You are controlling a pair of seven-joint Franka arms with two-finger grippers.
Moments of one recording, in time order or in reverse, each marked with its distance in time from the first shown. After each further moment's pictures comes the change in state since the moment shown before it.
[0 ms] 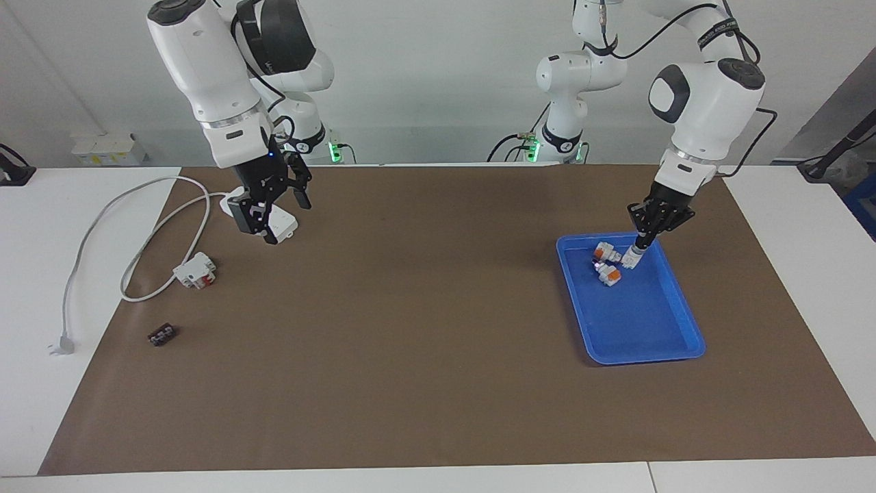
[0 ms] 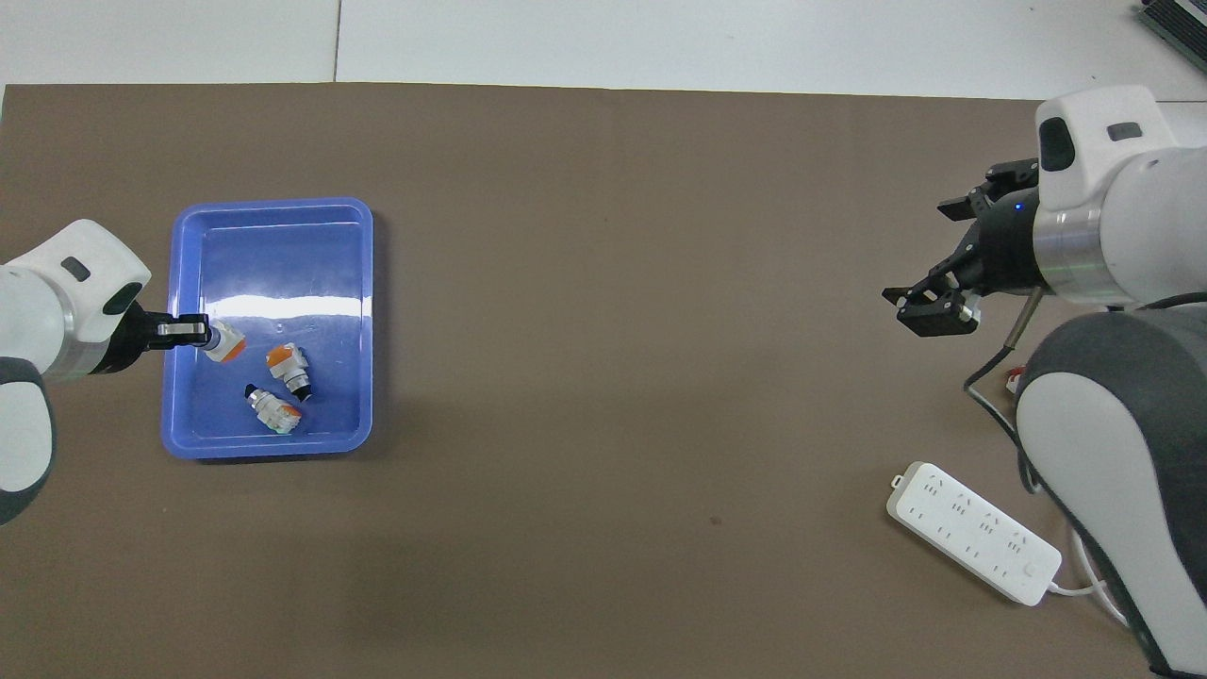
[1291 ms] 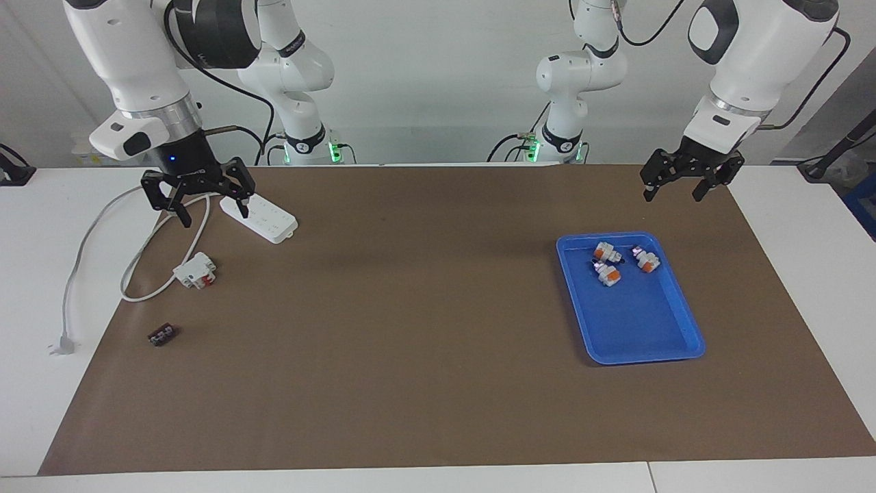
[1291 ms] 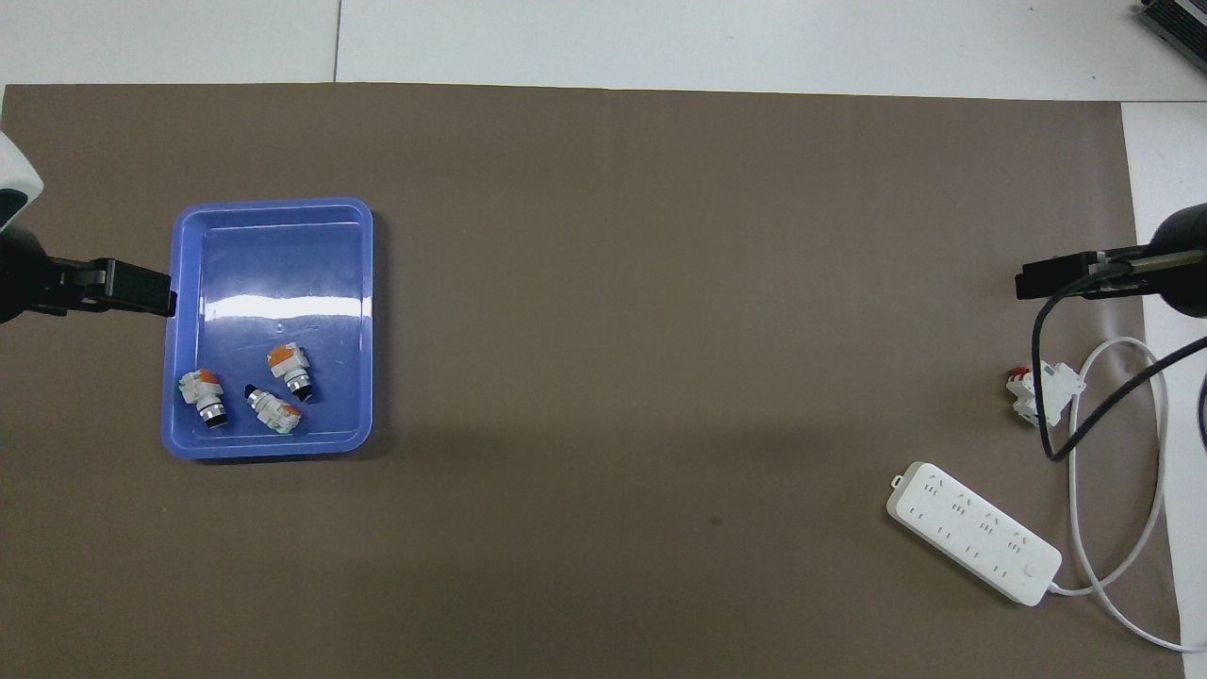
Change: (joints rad) left arm -0.031 0.074 -0.026 0.494 0.007 -0.529 0.002; right arm 0.138 -0.042 -0.269 0.092 -0.132 -0.265 0.786
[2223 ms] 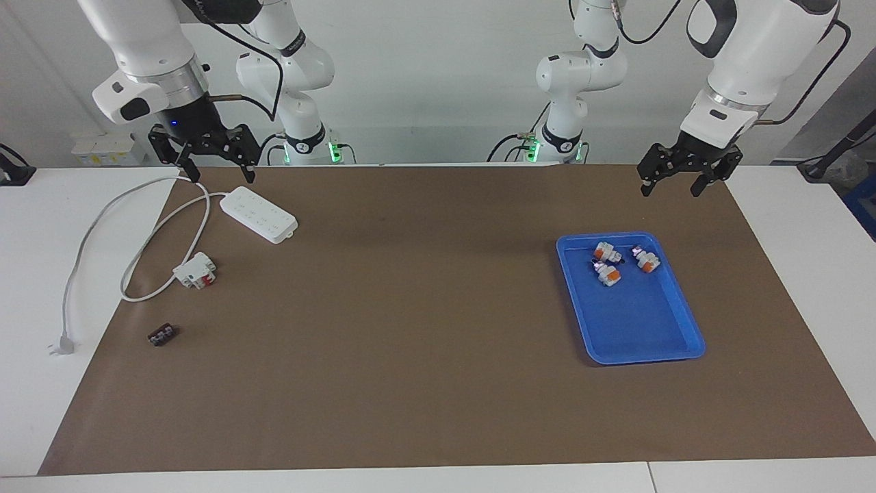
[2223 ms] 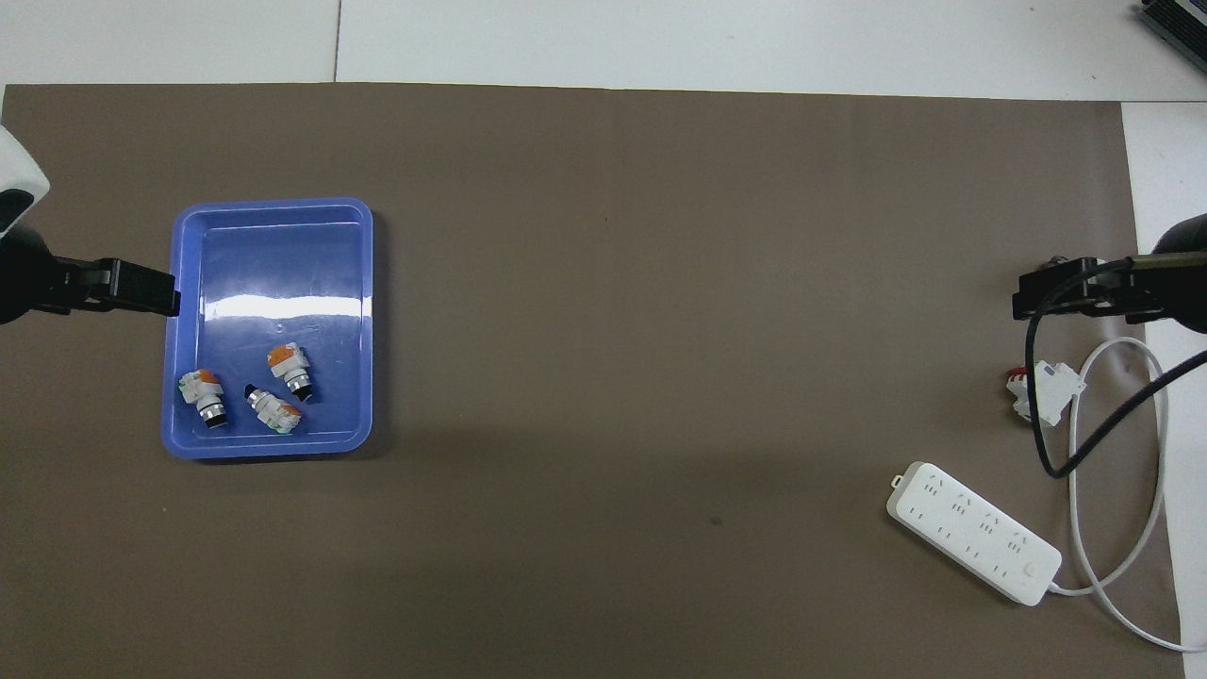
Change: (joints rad) left arm -0.007 0.000 -0.001 0.001 0.002 0.001 0.000; right arm 0.033 0.021 0.004 0.086 -0.001 -0.146 0.116
